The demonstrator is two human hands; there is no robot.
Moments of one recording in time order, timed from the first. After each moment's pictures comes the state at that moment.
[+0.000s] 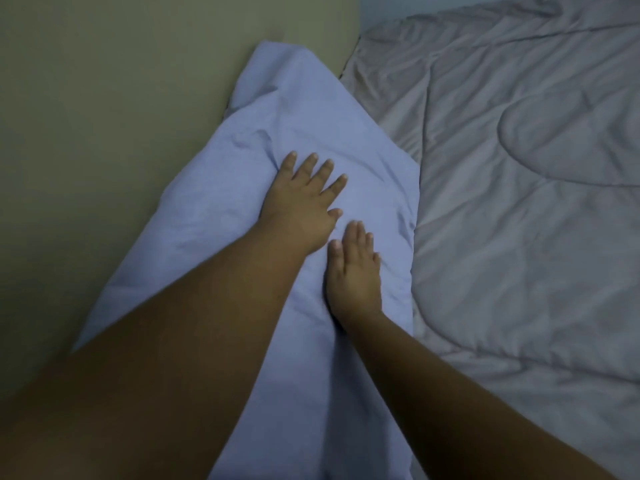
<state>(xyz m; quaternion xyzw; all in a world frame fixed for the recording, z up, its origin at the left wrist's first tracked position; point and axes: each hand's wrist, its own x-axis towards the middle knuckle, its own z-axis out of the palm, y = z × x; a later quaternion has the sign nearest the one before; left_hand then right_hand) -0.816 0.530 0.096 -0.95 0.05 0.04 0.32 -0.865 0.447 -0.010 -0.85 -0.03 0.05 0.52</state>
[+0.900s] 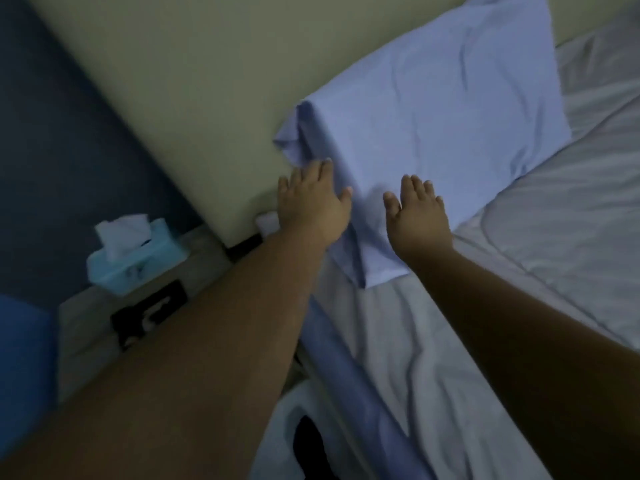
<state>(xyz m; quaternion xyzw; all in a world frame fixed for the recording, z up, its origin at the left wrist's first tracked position) -1.183 0.411 0.114 -0.90 -0.43 -0.08 0.00 -1.070 0.312 0.065 -0.87 -0.40 0.04 0.28</state>
